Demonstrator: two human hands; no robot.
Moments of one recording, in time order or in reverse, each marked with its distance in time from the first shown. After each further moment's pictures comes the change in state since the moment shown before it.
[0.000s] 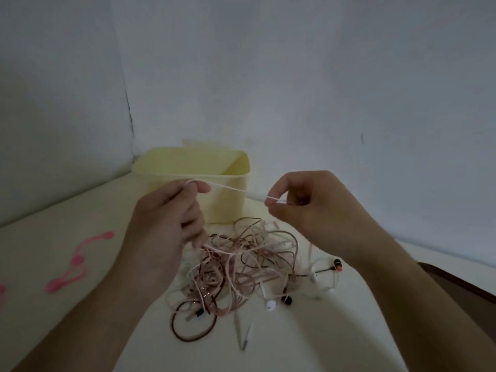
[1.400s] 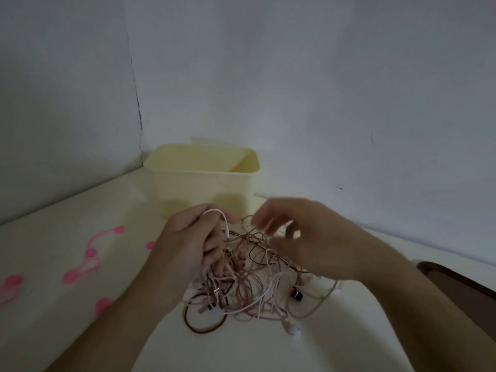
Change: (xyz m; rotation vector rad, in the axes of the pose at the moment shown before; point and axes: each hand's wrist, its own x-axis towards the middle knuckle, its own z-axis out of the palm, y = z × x) left_hand -0.021 -0.015 -0.008 0.154 -0.153 -0.101; right_hand -0.012 -0.002 0.021 -0.278 -0.294 -0.077
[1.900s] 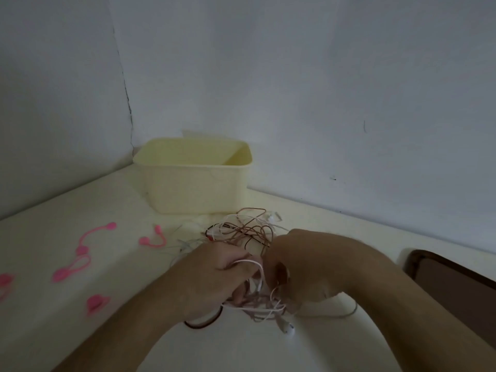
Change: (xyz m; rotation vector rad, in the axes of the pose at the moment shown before) left_hand -0.013 -0.016 0.014 0.729 -0.469 -0.076; right_hand -0.009 0.004 0.018 -0.523 -0.464 0.096
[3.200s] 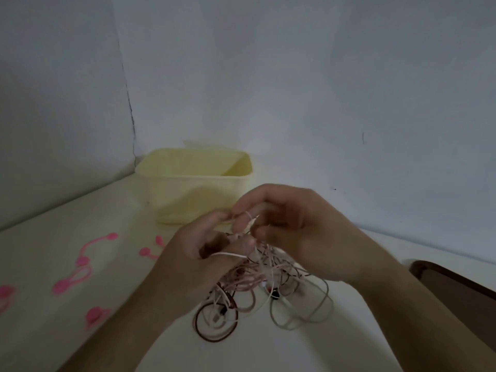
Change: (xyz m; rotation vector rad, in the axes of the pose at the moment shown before) left_hand -0.006 0.016 -0.014 -0.451 0.396 0.196; right_hand -0.004 0.006 -0.020 0.931 0.536 -0.412
